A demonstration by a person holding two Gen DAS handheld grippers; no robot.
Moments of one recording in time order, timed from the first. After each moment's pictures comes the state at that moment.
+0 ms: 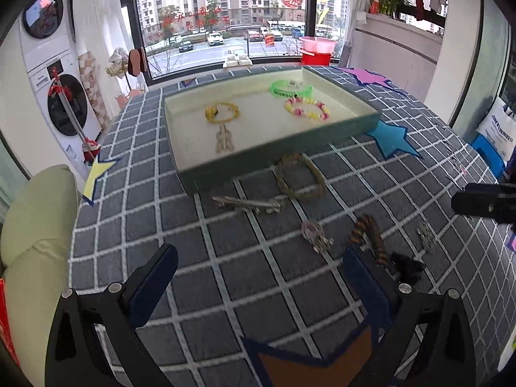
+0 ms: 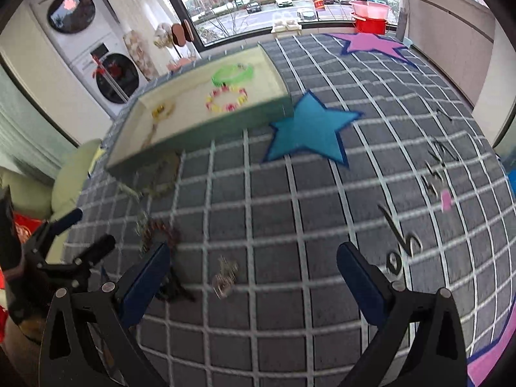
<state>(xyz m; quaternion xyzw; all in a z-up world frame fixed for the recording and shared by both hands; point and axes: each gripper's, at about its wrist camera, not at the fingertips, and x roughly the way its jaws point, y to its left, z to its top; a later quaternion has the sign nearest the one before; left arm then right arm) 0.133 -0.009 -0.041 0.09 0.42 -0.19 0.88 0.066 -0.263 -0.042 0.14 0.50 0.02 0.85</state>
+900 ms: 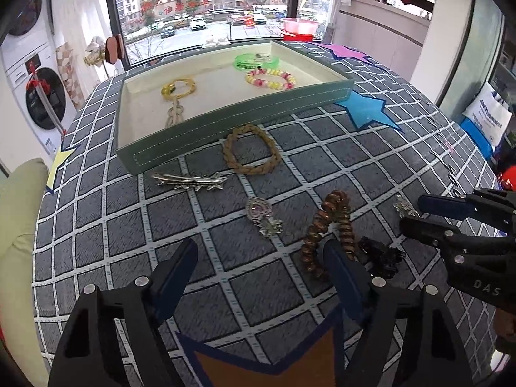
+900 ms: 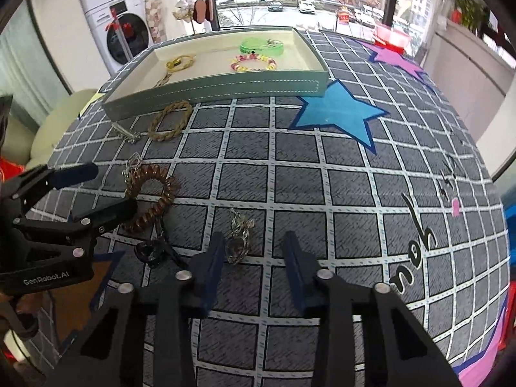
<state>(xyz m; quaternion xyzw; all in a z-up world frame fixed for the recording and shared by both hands) 0.126 -0.046 -0.061 0.10 0.46 -0.22 0.85 0.057 -0.212 -0.066 0.02 0.51 0.03 0.86</state>
